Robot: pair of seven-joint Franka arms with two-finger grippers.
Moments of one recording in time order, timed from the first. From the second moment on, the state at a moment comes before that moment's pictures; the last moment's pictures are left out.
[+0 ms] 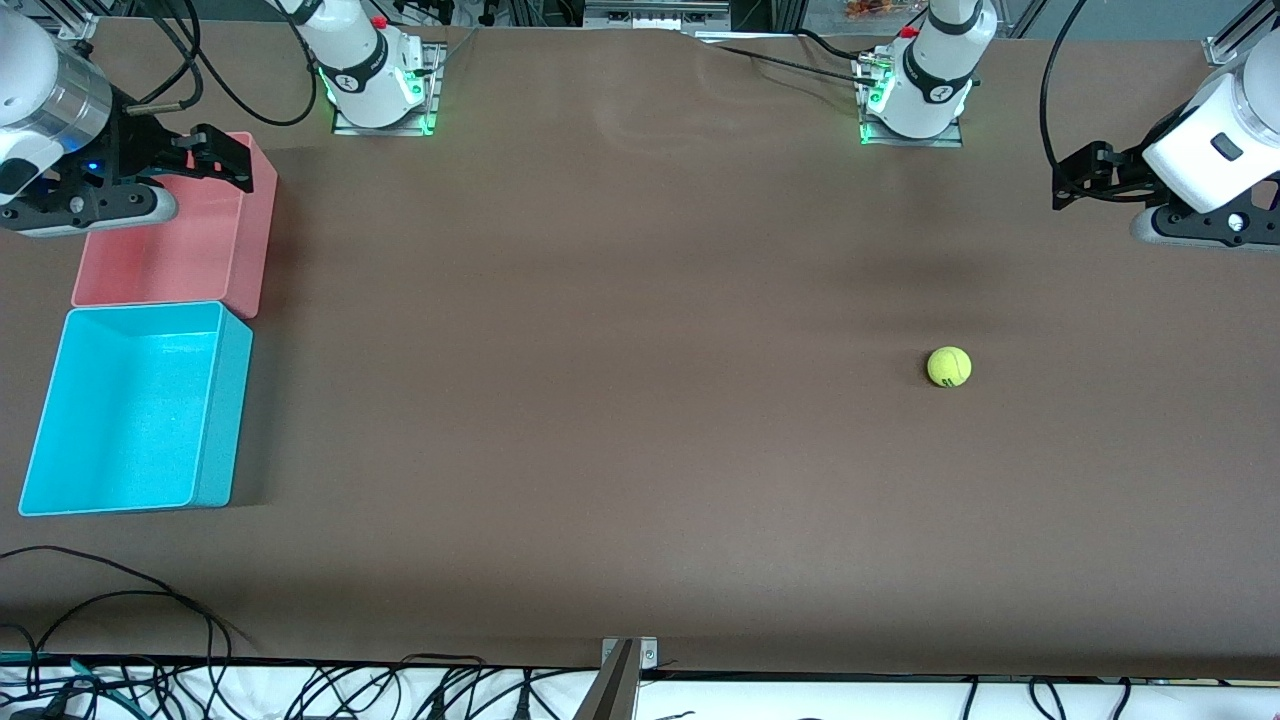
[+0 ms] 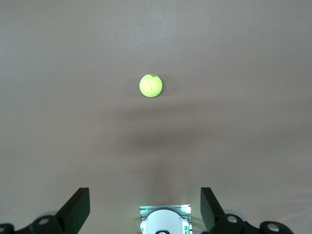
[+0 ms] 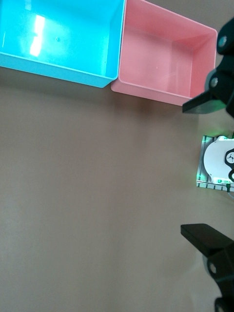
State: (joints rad) left arm -0.06 0.04 -0.04 -1.48 0.04 1.32 0.00; right arm 0.04 -0.01 0.11 -1.57 -0.01 1.38 -0.01
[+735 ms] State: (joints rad) left arm -0.05 0.04 -0.04 -1.48 0.04 1.32 0.00; right arm 0.04 -0.01 0.11 -1.57 -0.01 1.38 -0.03
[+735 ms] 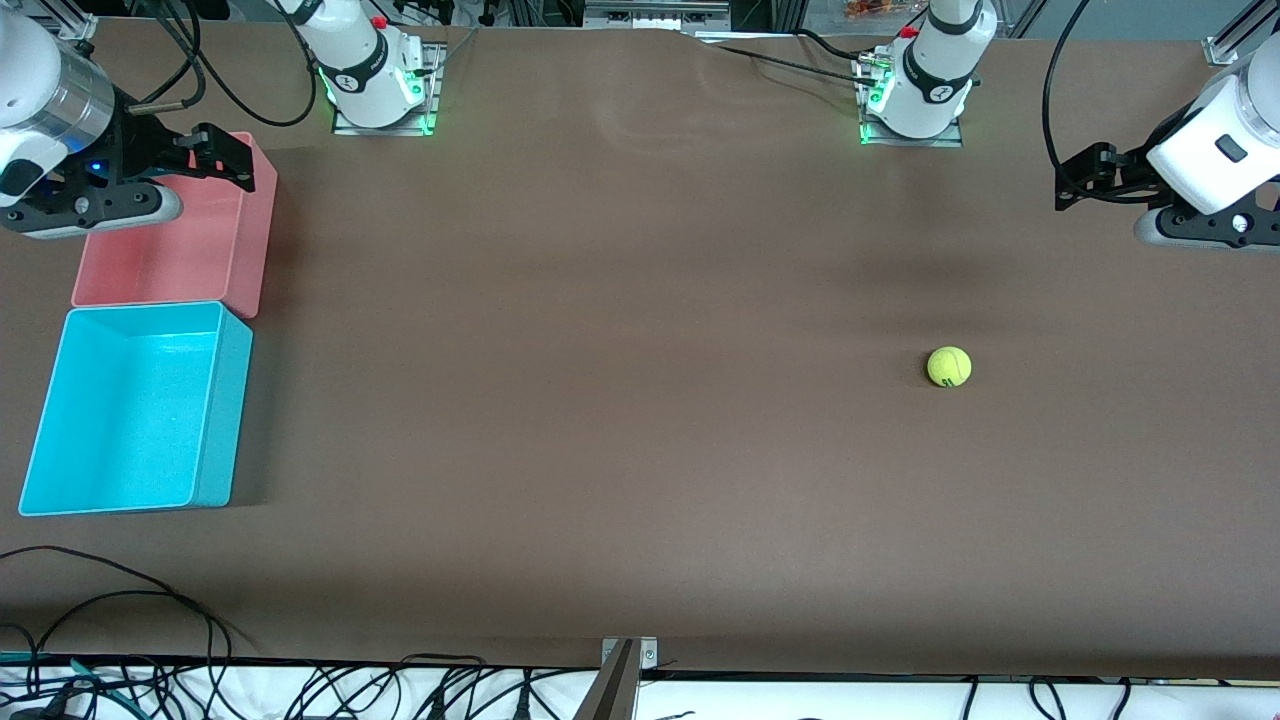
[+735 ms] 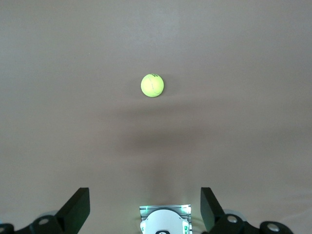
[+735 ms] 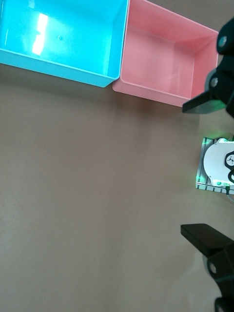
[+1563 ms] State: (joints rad) left arm 0.02 0.06 -0.04 -1.48 0.03 1.43 0.00; right arm 0.04 0.00 0.11 -1.57 -0.01 1.38 -0.04
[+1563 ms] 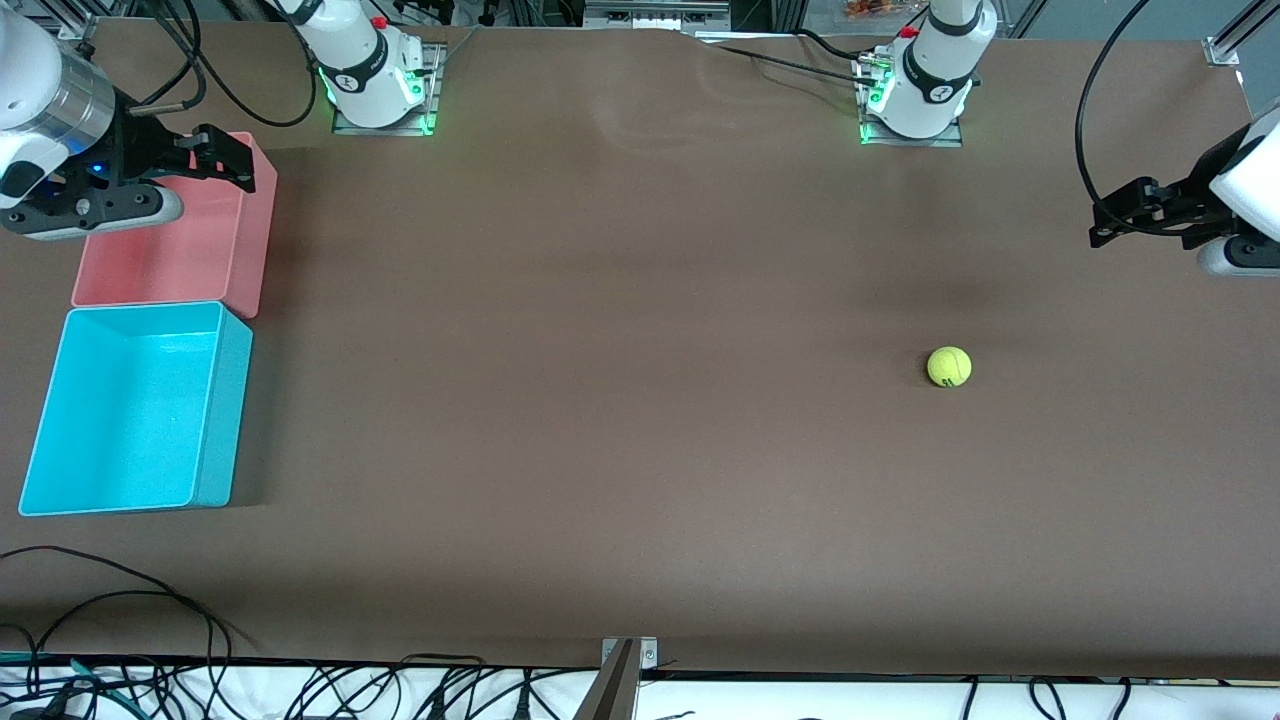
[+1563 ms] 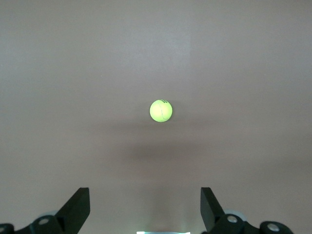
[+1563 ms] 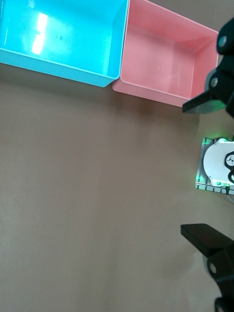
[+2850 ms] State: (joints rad) left arm 0.01 -0.09 -0.05 -1.71 0.03 1.60 0.00; right arm 0.04 -0.01 0.10 -1.57 -0.01 1.38 -0.06
